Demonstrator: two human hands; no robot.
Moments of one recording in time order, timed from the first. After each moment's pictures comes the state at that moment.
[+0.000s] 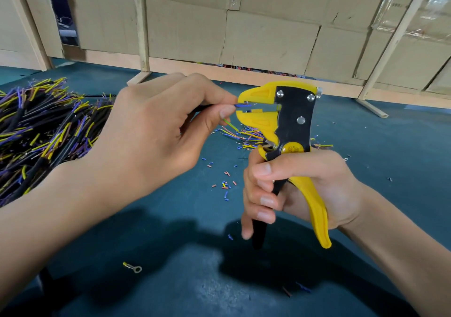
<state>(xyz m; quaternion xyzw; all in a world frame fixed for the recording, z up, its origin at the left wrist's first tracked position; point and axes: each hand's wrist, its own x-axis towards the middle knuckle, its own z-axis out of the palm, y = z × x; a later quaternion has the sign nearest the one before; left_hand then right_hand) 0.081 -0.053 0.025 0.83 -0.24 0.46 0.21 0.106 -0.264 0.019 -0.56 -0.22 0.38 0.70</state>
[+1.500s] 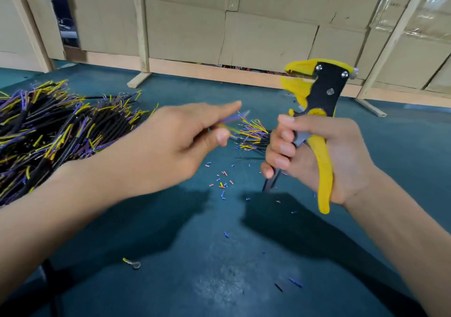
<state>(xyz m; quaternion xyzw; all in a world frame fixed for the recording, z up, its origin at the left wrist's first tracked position) 0.098 -0.052 0.016 0.88 -0.29 0.24 0.27 0.141 -0.286 0.023 -0.55 -0.23 0.24 0.76</state>
